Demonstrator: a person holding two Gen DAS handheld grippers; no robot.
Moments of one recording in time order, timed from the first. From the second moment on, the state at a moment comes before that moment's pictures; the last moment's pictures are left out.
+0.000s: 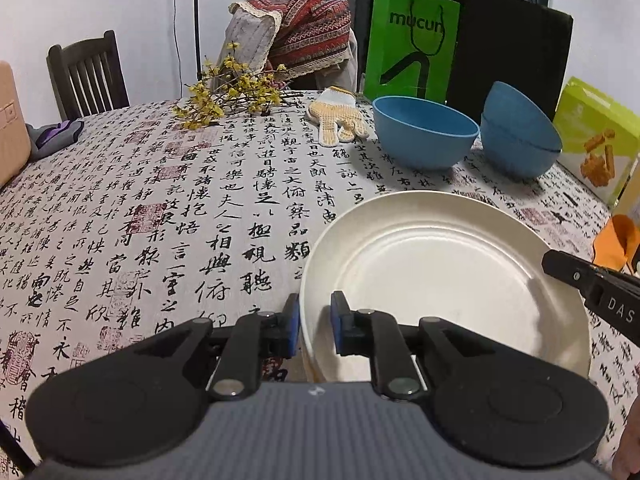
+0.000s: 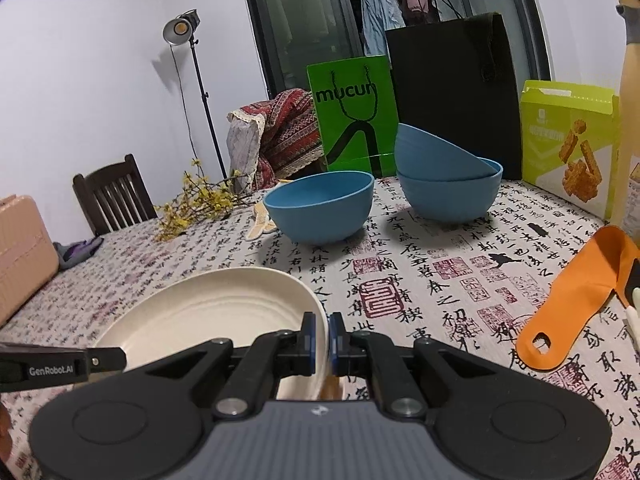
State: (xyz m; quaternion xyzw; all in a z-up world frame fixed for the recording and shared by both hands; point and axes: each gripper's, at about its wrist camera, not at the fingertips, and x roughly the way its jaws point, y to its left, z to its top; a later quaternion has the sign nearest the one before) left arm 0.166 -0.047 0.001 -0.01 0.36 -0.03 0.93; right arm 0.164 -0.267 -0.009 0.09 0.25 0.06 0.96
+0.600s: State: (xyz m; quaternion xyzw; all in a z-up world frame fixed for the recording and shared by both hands) left arm 0.160 -0.048 -0.001 0.01 0.34 -0.03 0.94; right arm 0.157 -0.270 -0.013 0.09 0.25 0.07 0.96
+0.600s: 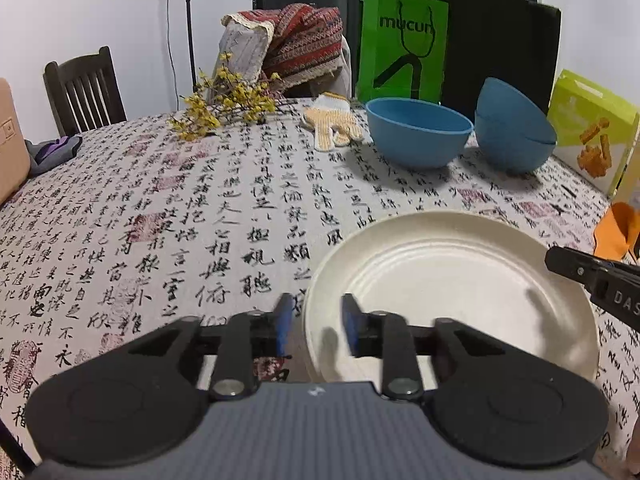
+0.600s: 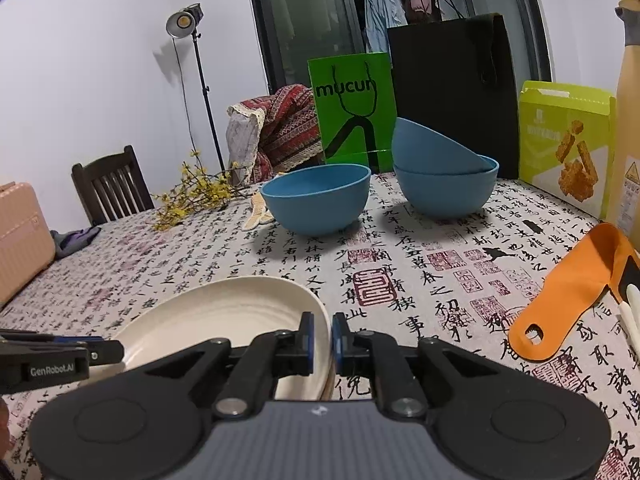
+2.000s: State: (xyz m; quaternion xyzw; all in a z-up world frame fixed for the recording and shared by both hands) left arm 0.206 -0.032 0.095 -0.04 0.22 -0.07 0.97; right arm 0.234 -0.278 0.082 0.09 0.19 0.10 0.97
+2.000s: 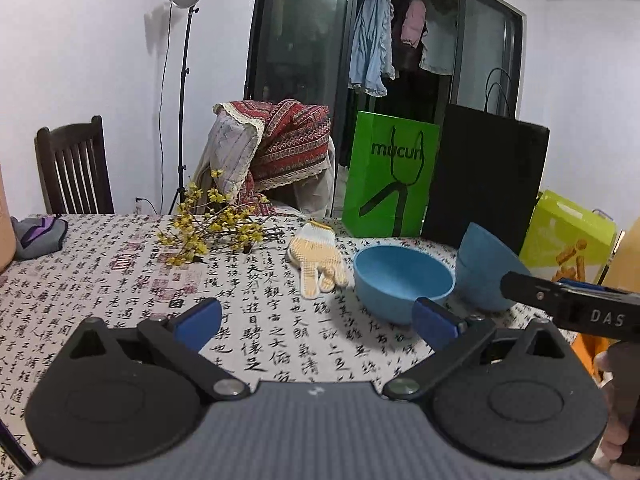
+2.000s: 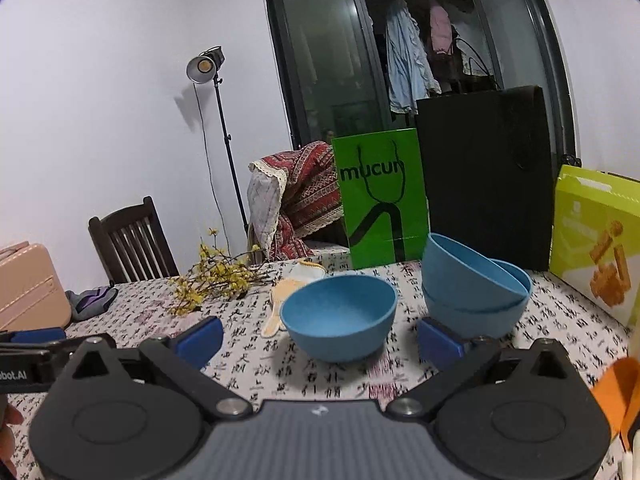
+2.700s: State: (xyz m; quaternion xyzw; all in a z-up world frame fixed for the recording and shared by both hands) left arm 0.283 -0.087 0.144 -0.03 0.23 -0.07 0.97; right arm 0.298 -0.358 0.117 0.16 0.17 0.03 0.97
